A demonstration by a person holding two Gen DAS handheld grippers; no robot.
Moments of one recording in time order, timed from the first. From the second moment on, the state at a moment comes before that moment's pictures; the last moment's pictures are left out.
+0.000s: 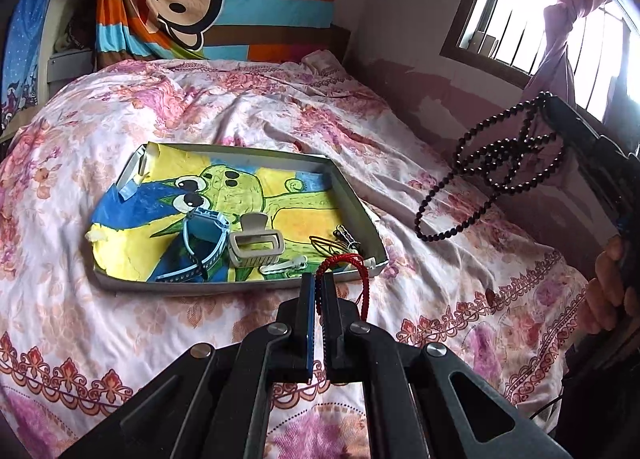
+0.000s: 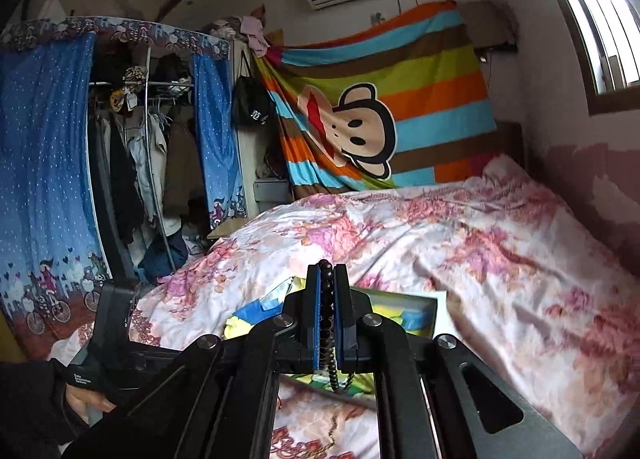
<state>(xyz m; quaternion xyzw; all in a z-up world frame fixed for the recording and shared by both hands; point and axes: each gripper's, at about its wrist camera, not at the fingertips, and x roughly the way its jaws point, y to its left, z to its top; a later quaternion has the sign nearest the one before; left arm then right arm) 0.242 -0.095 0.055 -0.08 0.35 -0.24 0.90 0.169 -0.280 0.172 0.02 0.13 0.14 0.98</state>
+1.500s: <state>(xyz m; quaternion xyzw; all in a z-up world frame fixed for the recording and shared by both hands) 0.303 -0.105 0.050 -0.13 0.37 -0.12 0.91 0.264 -0.330 0.065 0.08 0.28 0.08 0.95</state>
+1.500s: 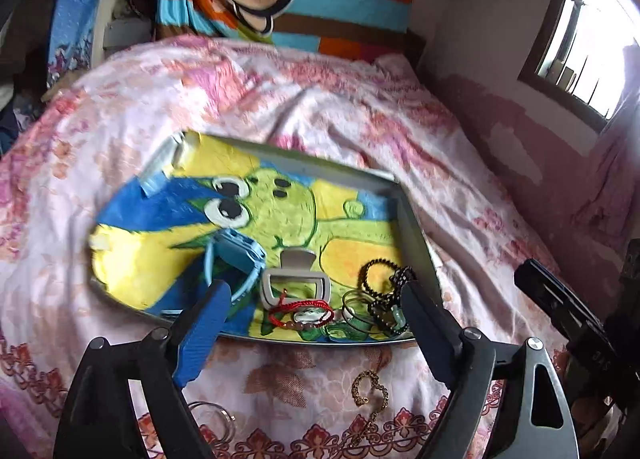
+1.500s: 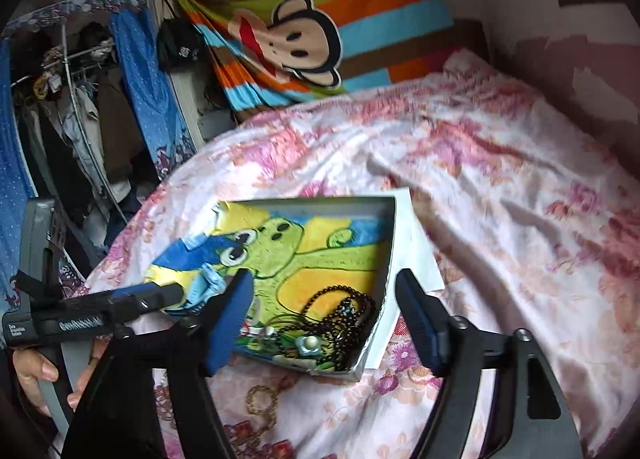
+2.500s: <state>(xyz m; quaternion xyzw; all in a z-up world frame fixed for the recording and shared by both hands) 0.137 0.006 0.051 -0.06 0.26 -0.04 0.96 0.082 -0.272 0.059 0.05 0.20 0.06 0.98</state>
